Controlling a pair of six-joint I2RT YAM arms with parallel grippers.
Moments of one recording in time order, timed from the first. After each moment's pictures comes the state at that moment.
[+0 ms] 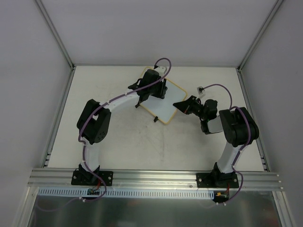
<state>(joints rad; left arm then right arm) -0.64 1.99 1.53 -0.11 0.03 -0.23 0.20 1.84 0.57 1.19 -0.67 0.81</state>
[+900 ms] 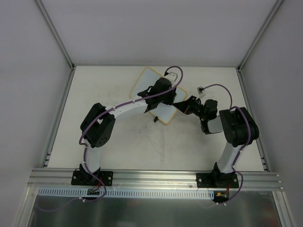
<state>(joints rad) -0.80 1.99 1.52 -0.09 -0.11 -0.28 0.20 1.84 0.57 1.18 -0.67 0.80</state>
